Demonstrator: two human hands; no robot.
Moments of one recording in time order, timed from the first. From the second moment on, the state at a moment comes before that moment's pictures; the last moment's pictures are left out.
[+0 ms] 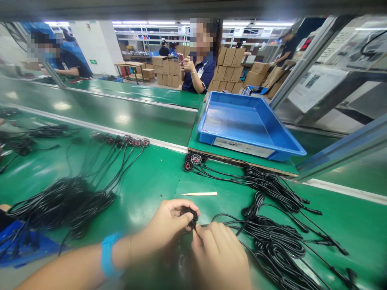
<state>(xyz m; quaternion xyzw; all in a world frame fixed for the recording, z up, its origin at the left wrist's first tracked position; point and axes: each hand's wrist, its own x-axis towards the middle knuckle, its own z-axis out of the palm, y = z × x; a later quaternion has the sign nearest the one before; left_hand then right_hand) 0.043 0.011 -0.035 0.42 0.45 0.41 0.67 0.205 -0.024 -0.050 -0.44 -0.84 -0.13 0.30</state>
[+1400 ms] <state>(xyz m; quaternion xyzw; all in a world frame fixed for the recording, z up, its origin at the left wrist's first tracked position) 0.041 0.006 -0.045 0.42 0.42 0.38 0.71 0.208 -0.021 -0.040 -0.45 -0.84 -0.12 0.29</state>
